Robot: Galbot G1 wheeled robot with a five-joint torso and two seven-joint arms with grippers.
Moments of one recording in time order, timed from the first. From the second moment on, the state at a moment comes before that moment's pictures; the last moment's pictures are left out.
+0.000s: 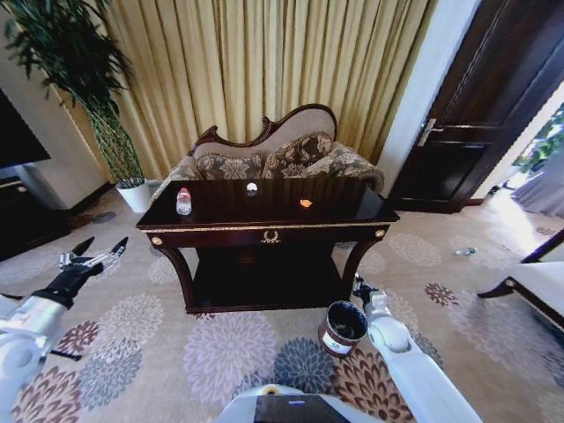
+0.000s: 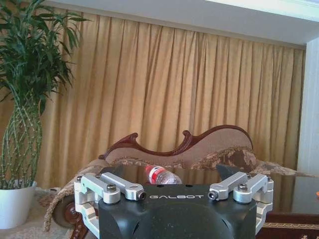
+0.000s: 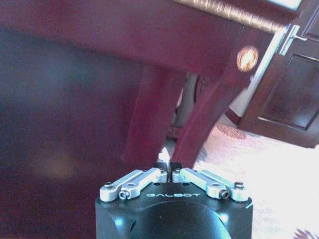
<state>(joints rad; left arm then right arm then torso) 1.69 -0.97 -1.25 -2.08 -0.95 0.18 0.29 -1.30 1.15 0.46 1.50 0.19 -0.14 0.17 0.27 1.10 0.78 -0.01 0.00</state>
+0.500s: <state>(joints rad) 1.71 -0.98 -1.27 -2.09 -0.95 0.18 0.29 -1.29 1.19 0.47 1.41 0.06 -0.09 0.13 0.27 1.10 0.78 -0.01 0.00</state>
